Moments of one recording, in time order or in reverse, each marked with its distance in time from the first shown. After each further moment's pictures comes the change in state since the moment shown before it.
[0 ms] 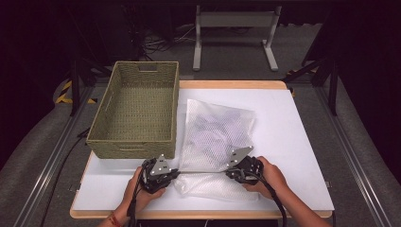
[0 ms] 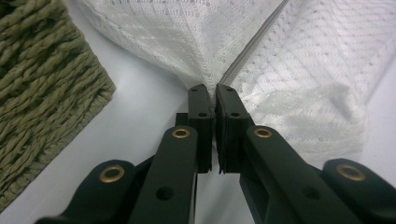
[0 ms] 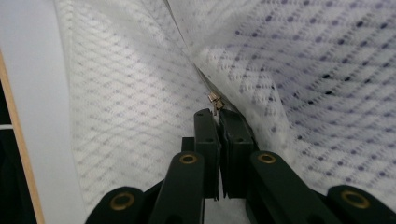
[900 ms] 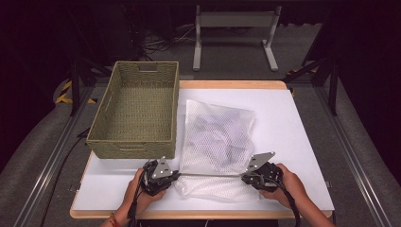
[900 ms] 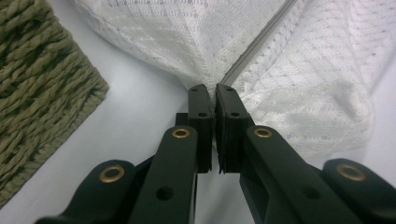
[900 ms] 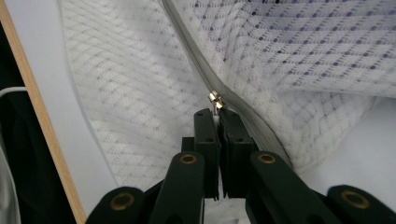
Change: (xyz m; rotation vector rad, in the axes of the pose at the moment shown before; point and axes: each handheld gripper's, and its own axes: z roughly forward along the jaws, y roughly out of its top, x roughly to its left) left arm -0.006 -0.001 -0.001 0.004 0.010 0.020; right arm 0.000 -0.042 -0.027 0.007 -0.020 0.072
